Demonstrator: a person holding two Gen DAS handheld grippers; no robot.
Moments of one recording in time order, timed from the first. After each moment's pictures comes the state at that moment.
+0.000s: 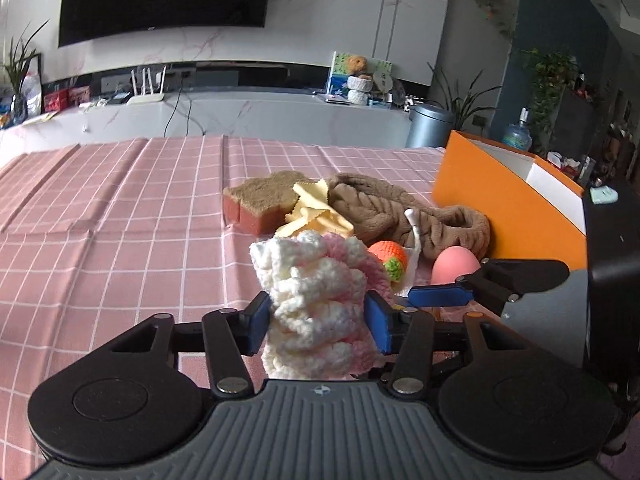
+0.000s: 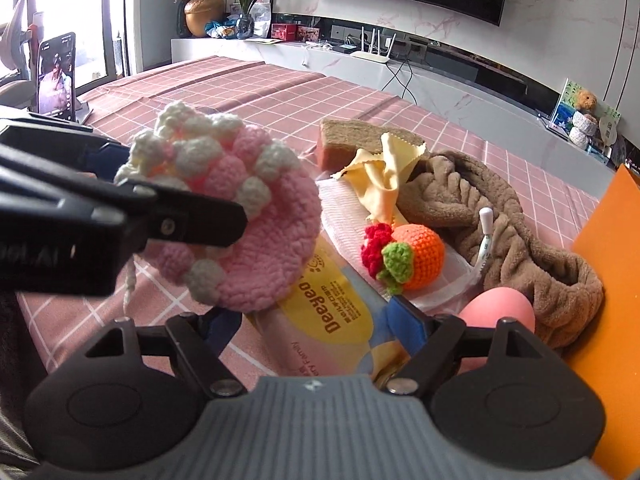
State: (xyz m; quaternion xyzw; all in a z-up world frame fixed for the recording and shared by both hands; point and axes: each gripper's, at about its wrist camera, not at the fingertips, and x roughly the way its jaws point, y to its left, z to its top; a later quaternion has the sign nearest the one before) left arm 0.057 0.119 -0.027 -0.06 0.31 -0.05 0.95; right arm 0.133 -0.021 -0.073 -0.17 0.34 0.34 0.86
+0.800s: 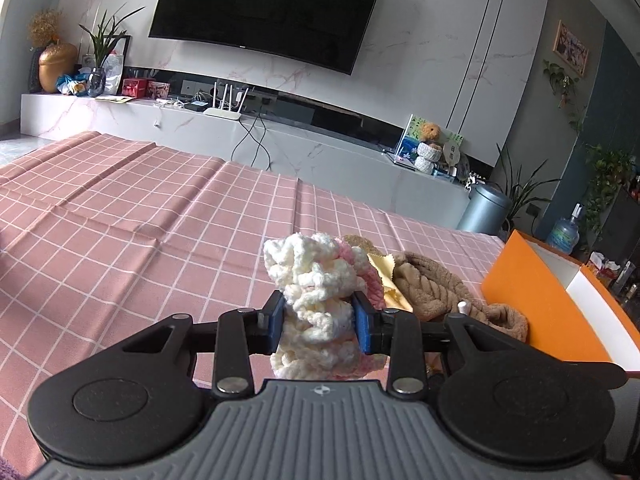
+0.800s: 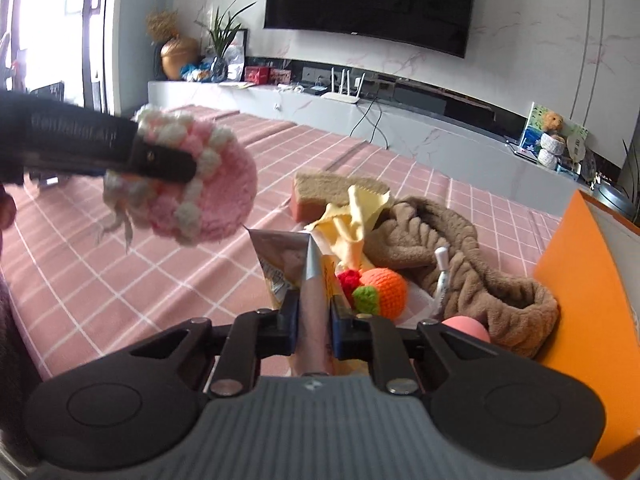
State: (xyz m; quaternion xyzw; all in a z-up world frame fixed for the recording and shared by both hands) left arm 0.051 0.158 -0.001 -0.16 0.24 0.04 0.96; right arm 0.117 -0.037 -0.041 -0.13 0.28 0.30 0.90
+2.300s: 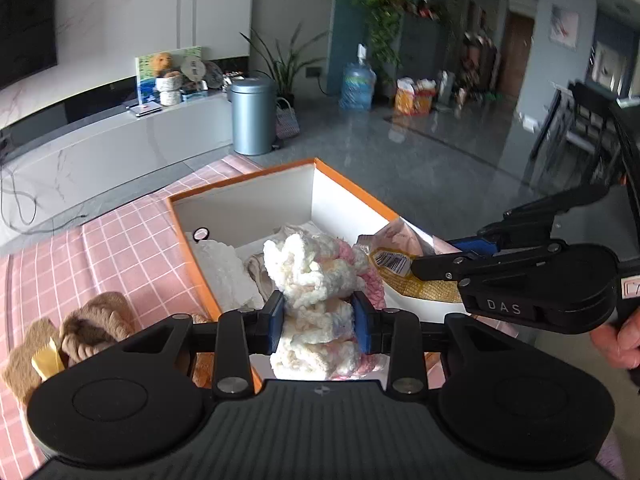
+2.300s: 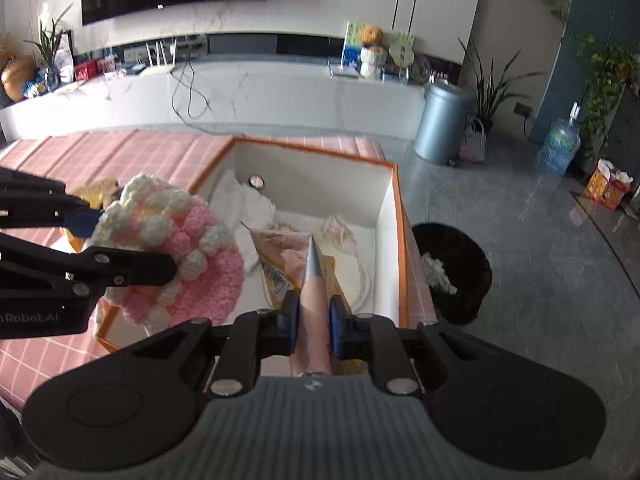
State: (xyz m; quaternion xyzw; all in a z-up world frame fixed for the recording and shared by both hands) left arm 0.161 -0.110 0.047 0.08 0.34 -0.28 0.89; right arm 0.161 -0.299 0.062 -0.08 0.39 0.08 0.91
